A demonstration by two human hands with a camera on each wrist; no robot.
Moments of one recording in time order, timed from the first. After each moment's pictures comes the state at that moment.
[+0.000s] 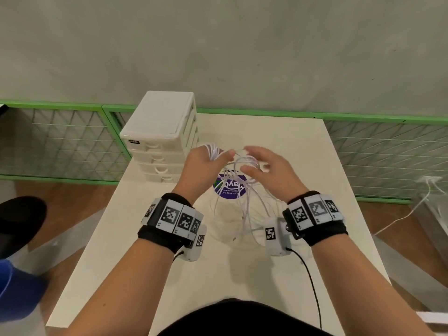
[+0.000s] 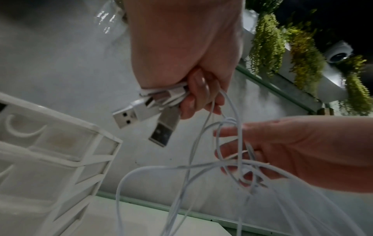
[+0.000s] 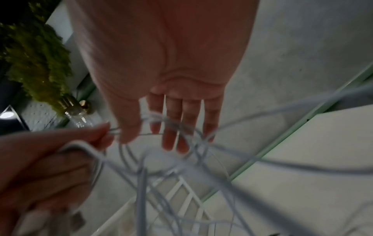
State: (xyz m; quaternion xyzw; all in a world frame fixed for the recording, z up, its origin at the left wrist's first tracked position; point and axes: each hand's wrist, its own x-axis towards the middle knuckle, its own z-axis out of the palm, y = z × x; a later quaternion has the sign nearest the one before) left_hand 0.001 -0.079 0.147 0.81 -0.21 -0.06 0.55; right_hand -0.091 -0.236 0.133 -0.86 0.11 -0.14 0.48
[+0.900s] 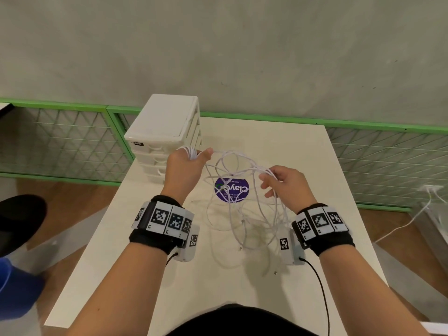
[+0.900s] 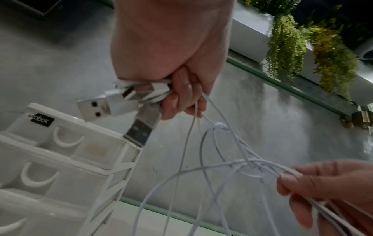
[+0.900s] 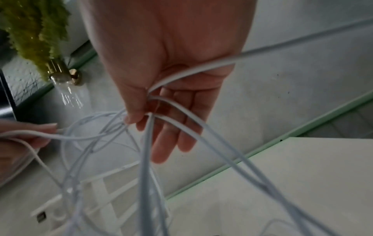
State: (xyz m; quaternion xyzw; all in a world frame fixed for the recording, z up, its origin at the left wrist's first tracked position) left_hand 0.012 -0.056 0.157 0.82 -0.09 -0.06 0.56; right_hand -0.104 -0.256 0.114 -0.82 0.21 -0.12 0.52
